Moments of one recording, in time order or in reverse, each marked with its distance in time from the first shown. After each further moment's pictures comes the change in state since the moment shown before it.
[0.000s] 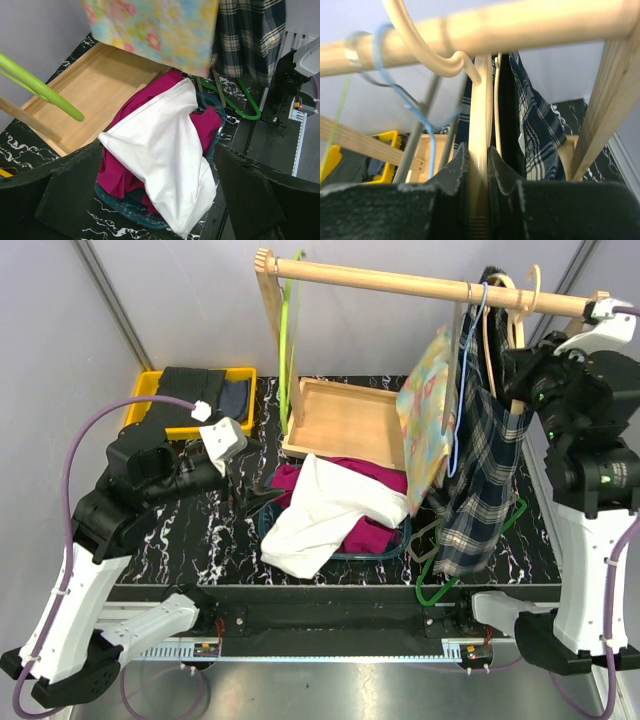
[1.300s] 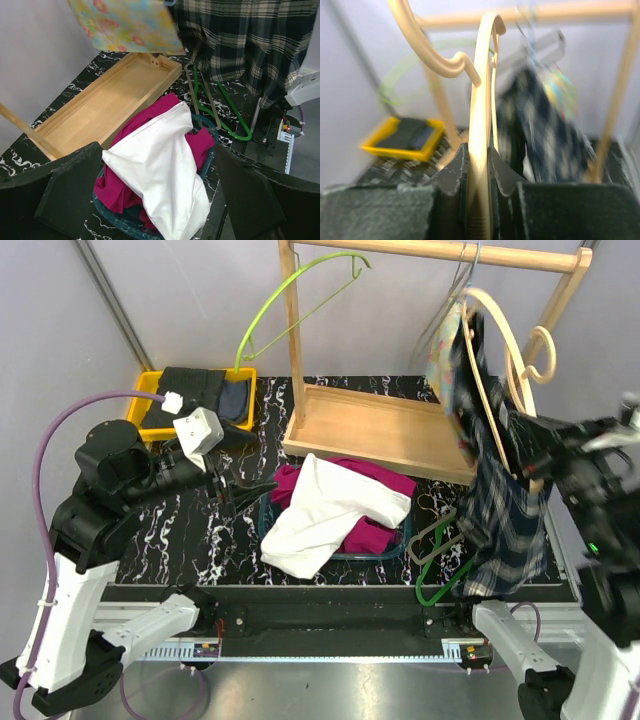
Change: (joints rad) left arm 0.036 0.007 0.102 0.019 0.055 -0.073; right arm 0.017 -0.374 -0.138 -0.066 -0.202 -0.101
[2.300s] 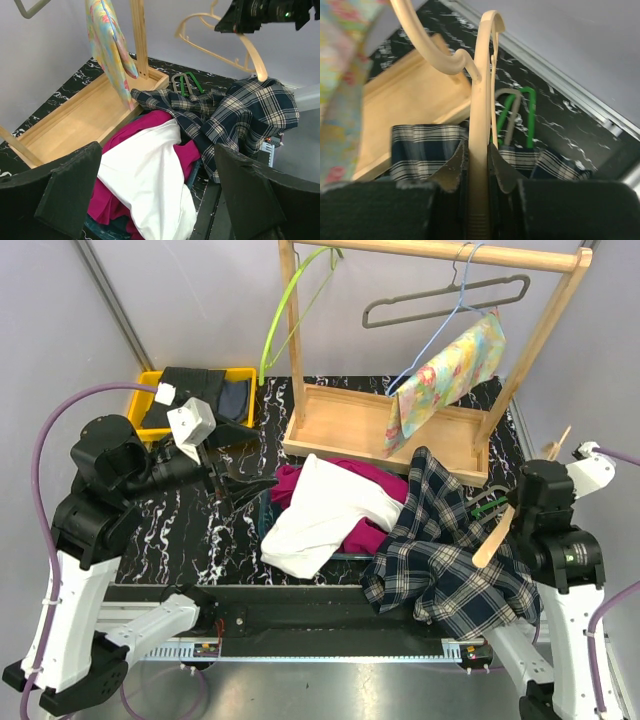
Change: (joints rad) left arm 0.058 0.007 0.006 0.058 0.107 -0.093; right arm 0.024 -0.095 -0.487 -0.217 0.731 0.423
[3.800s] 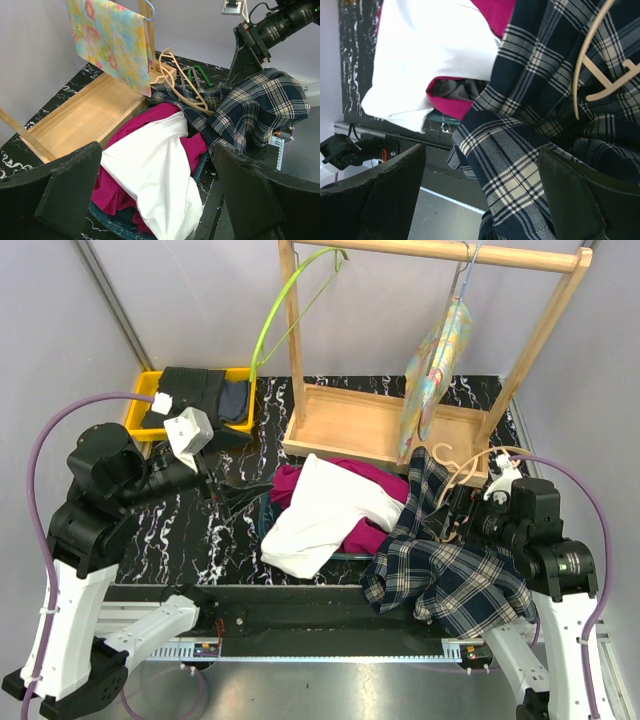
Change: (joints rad) left arm 0.017 -0.032 -0.026 -0.032 -0.017 0.047; right arm -0.013 -0.078 -0.142 -0.167 -1.001 -0.202
